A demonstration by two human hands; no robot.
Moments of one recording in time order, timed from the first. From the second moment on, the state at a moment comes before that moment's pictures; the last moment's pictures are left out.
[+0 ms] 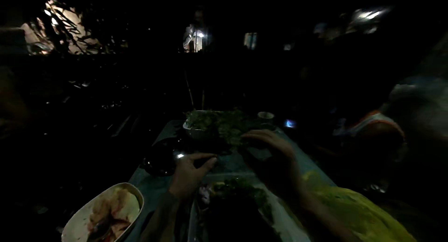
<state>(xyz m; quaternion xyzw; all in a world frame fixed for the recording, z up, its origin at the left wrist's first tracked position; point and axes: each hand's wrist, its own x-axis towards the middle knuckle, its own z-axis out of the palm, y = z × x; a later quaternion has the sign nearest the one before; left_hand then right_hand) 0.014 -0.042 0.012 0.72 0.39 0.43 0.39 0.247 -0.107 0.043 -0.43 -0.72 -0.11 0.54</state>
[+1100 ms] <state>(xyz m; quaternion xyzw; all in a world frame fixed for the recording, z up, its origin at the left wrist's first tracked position) 0.020 -0.051 0.005 0.71 0.30 0.53 0.36 0.221 -0.101 0.018 -0.42 -0.66 0.33 0.53</state>
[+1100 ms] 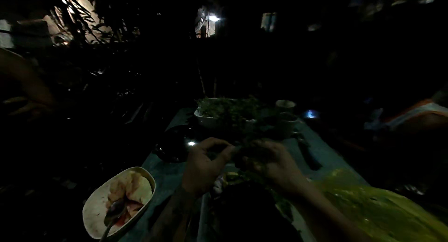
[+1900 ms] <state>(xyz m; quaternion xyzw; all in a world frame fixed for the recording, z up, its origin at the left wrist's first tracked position) 0.038 -0.066 0.002 0.69 0.30 0.54 0.39 0.217 -0.108 0.015 -0.43 -0.60 0.32 0.59</state>
